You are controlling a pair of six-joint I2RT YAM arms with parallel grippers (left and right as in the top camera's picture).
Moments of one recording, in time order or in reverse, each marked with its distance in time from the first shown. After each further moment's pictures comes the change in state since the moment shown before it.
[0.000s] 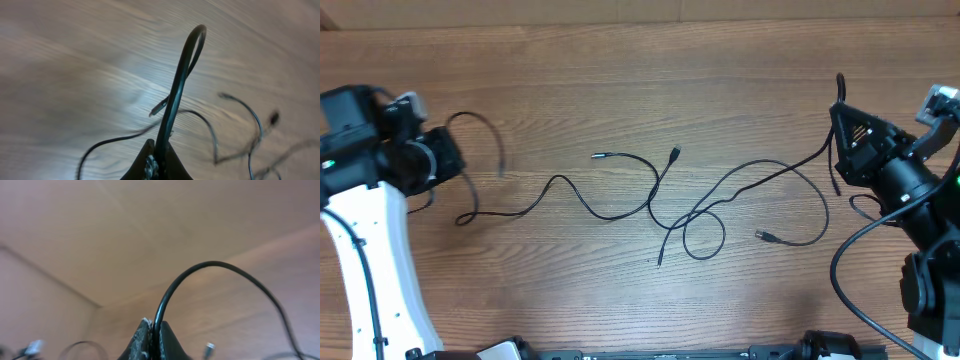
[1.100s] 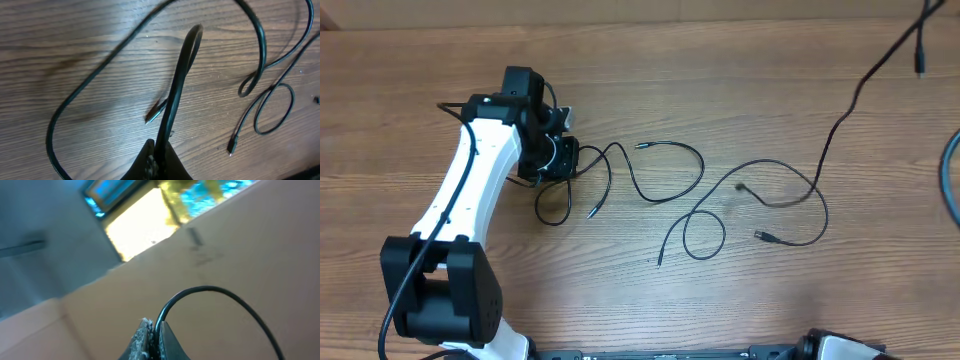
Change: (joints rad) left arm -0.467 0.343 0.000 -0.017 0.026 0.045; right arm -0.159 0.537 1.042 0.002 -0.035 0.108
